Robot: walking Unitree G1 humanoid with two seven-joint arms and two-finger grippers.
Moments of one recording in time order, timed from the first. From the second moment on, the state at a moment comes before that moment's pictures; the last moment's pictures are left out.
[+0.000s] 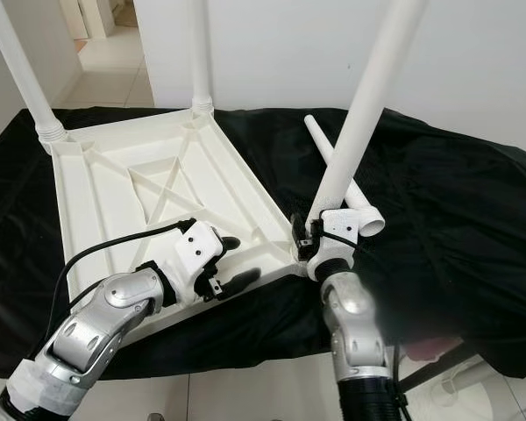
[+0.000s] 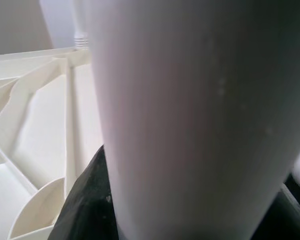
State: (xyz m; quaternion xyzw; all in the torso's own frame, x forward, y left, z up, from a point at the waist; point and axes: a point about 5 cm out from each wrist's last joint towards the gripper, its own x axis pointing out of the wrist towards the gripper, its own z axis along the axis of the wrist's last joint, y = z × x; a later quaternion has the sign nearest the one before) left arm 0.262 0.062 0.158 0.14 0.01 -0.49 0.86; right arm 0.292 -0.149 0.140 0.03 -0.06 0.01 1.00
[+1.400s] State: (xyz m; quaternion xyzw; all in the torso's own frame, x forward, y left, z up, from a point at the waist) left arm 0.271 0.060 0.156 0.13 0.01 -0.49 0.86; right arm 0.289 -0.159 0.150 -0.03 -0.07 0.25 0.96
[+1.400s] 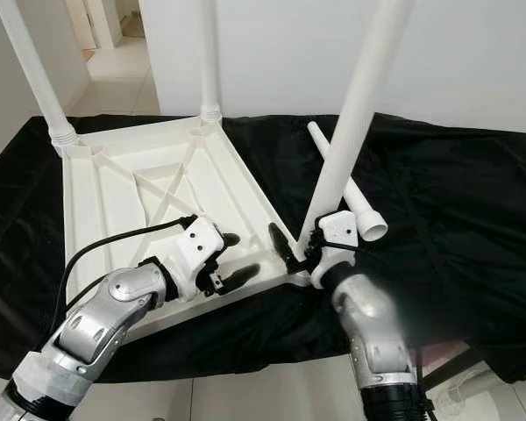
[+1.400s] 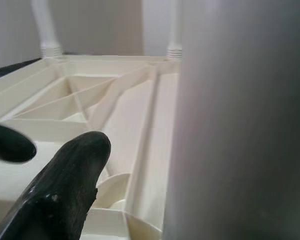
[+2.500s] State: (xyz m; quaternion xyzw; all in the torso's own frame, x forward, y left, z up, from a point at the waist) left arm 0.276 0.057 0.160 0.14 0.00 -0.49 0.86; right arm 0.318 -0.178 0.142 -0.07 -0.05 0.26 0.96
